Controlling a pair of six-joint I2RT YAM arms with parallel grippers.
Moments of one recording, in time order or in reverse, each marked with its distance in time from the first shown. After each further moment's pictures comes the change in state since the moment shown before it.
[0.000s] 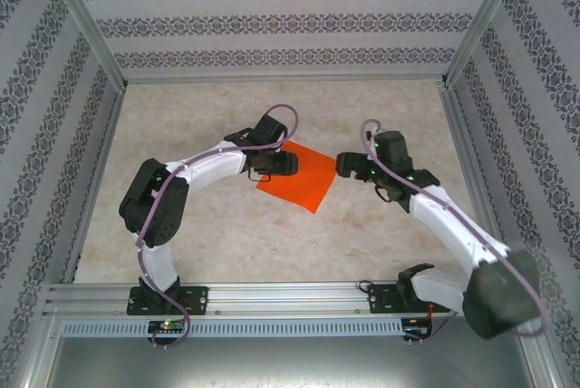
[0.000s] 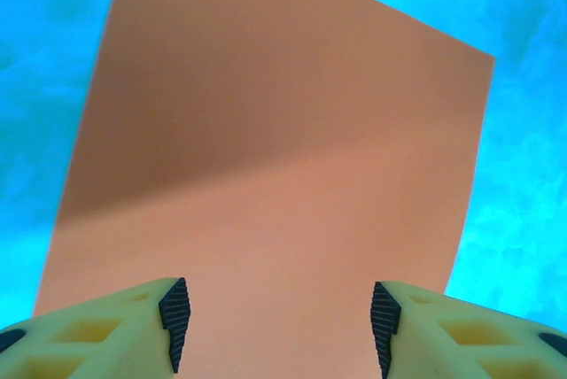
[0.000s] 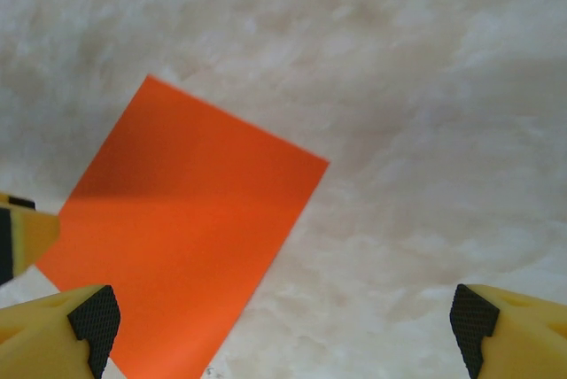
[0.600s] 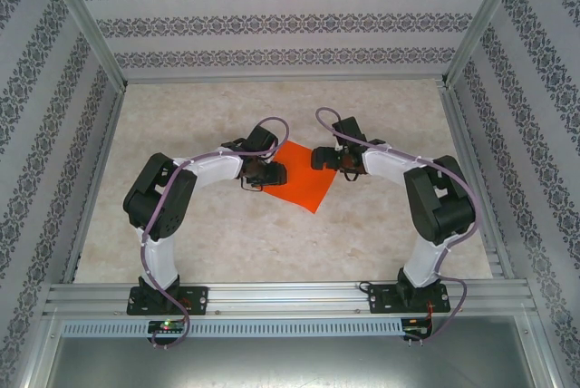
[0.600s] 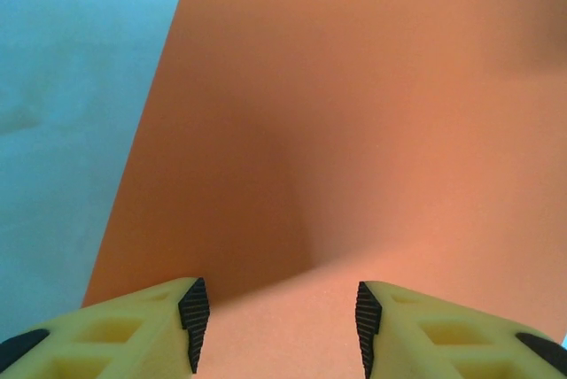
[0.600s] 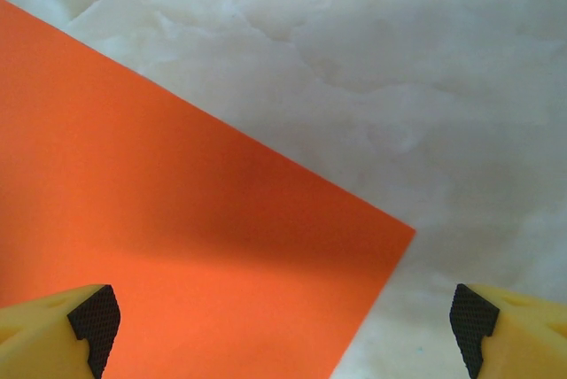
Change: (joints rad) left arm 0.042 0.053 -0.109 0.066 0.044 -0.037; right arm 0.050 0.594 0.270 0.075 0.006 0.032
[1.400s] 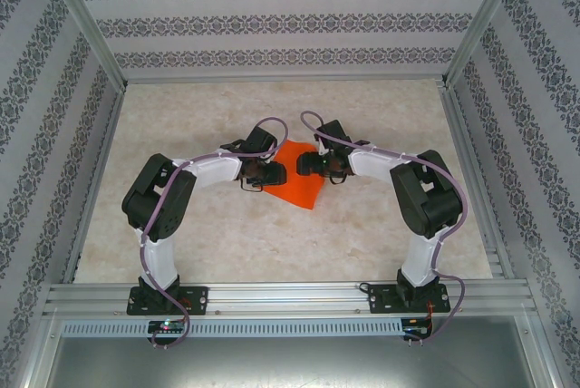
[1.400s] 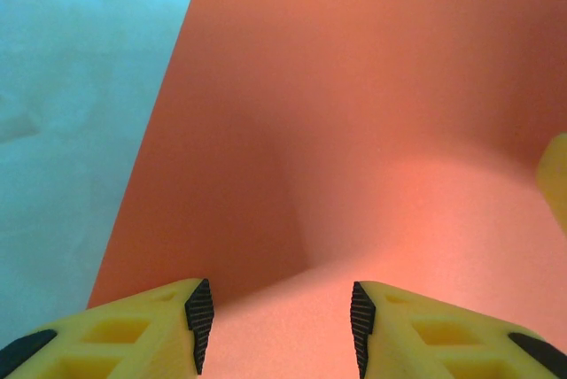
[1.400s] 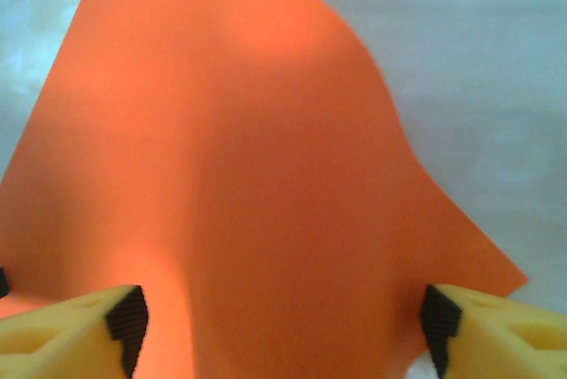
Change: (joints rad) left arm 0.000 -0.011 -0.025 0.042 -0.001 -0.014; right arm 0.081 0.071 0.043 0.014 -0.127 0.037
